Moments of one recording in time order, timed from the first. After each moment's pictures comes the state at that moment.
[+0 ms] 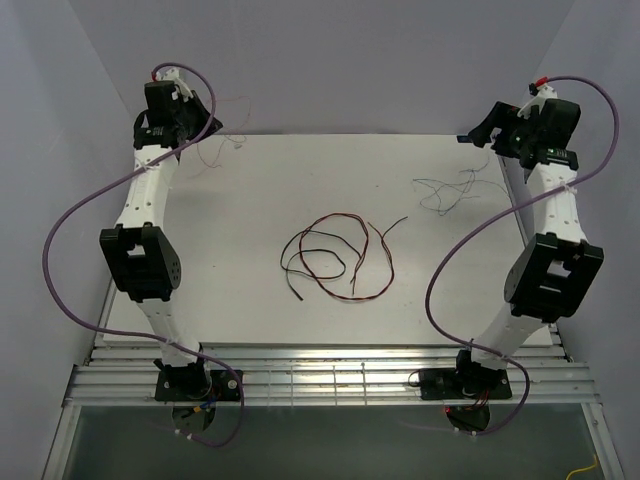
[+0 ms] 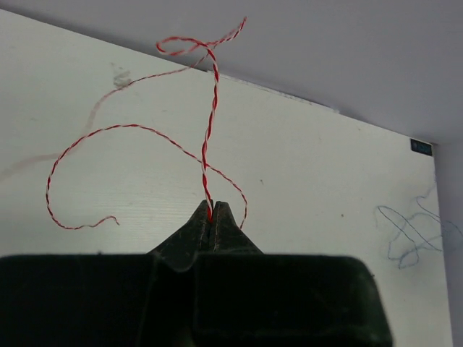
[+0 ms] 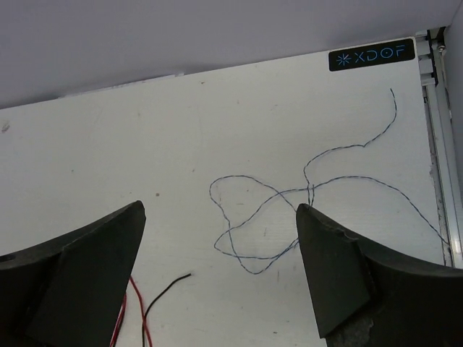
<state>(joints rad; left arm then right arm) 0.04 1.91 1.92 -0.44 0.24 -0.42 -0.25 1.80 1.67 -0.31 -0.45 0.18</state>
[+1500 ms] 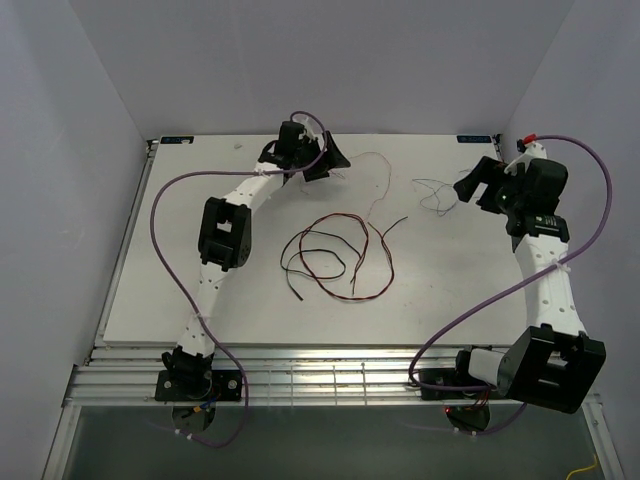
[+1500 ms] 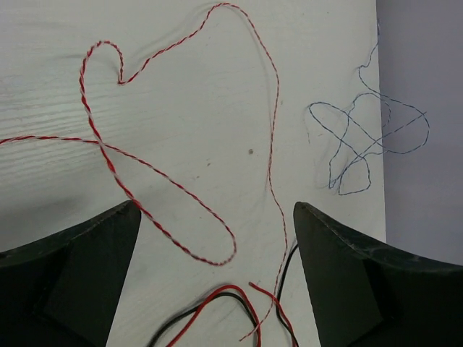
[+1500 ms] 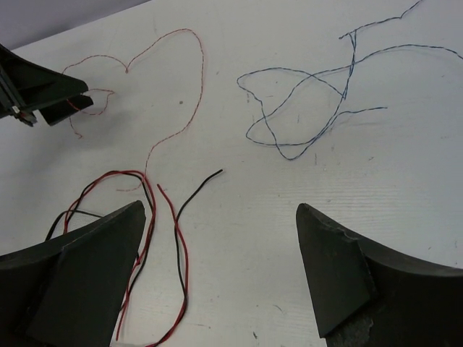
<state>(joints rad) -0.38 2.58 2.26 -0.21 0.45 -0.70 -0.20 1.22 1.06 -0.28 -0.38 0.24</state>
